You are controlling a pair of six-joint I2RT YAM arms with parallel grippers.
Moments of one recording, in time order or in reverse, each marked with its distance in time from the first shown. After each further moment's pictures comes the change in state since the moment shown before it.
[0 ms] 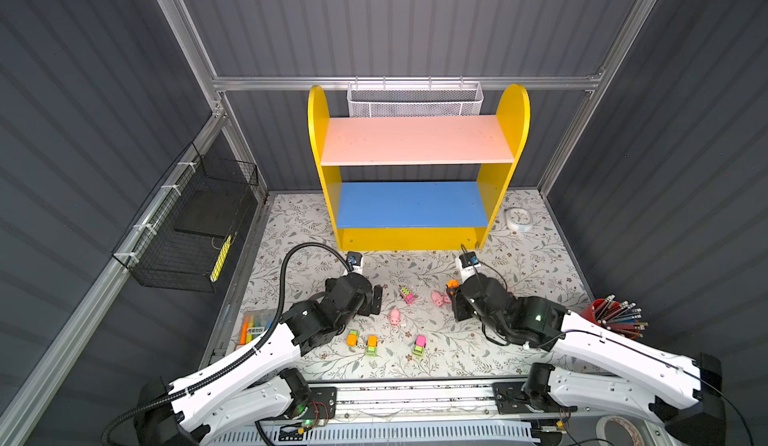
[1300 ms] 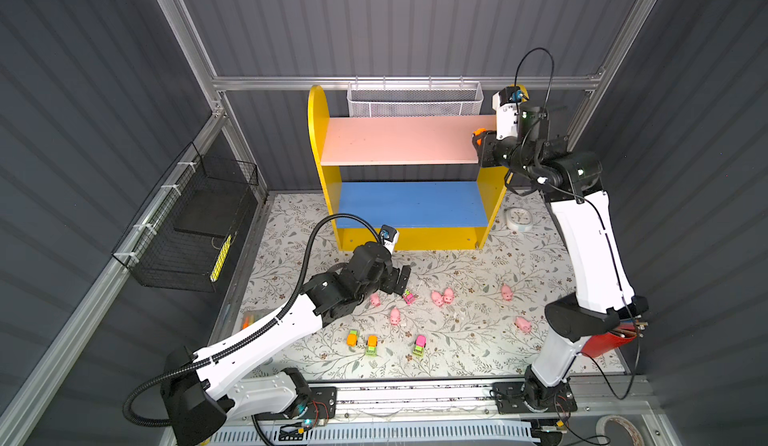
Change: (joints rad) left arm 0.000 0.205 0.262 0.060 0.146 0.209; right arm -0.571 0.855 1.641 -0.419 -0.296 -0.400
